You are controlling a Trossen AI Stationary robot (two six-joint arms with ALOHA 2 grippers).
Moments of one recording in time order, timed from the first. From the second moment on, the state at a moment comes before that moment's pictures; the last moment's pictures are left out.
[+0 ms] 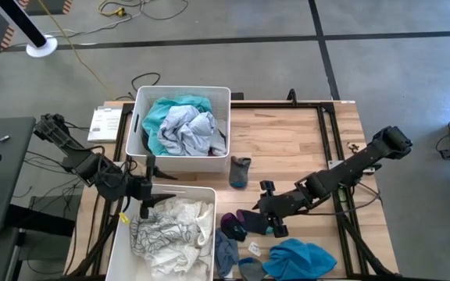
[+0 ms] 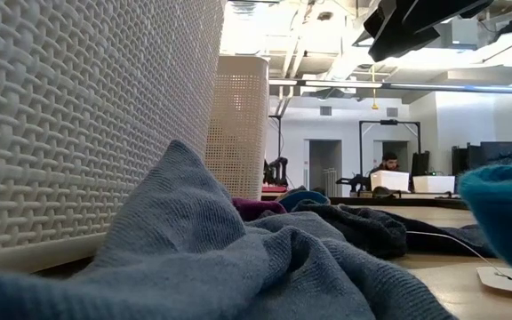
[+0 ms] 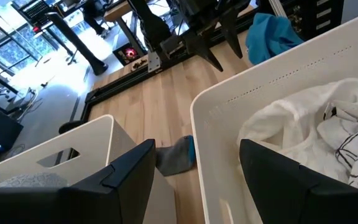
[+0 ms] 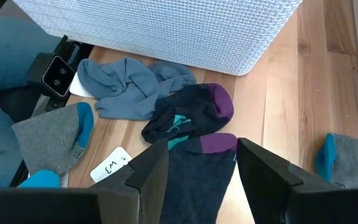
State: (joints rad) left arm -0.67 0.92 0.94 -0.46 -0.70 0.16; right arm 0.49 1.44 0.99 -0.32 0.16 0.24
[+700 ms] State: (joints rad) left arm -0.67 0.92 0.94 -0.46 -0.70 0.16; right arm 0.50 1.47 0.99 -0.34 0.16 0.24
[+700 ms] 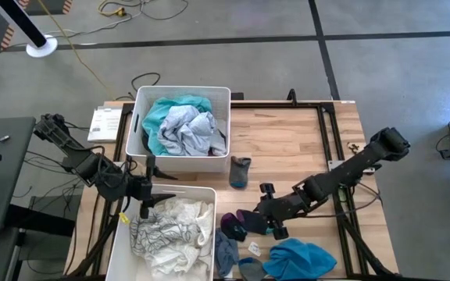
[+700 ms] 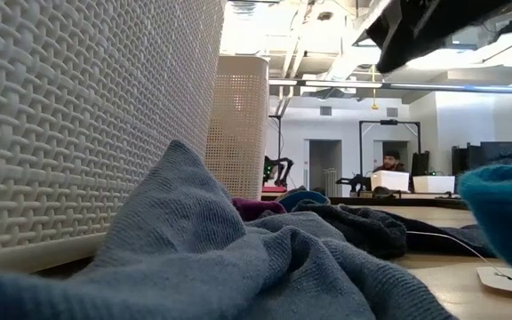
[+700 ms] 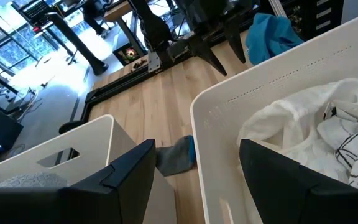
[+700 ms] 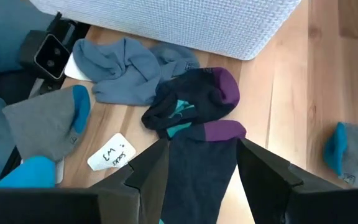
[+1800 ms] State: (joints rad) left arm -0.67 0.92 0.95 -0.45 -0.70 -0.07; right arm 0.47 1.85 1.00 -0.27 0.10 0.34
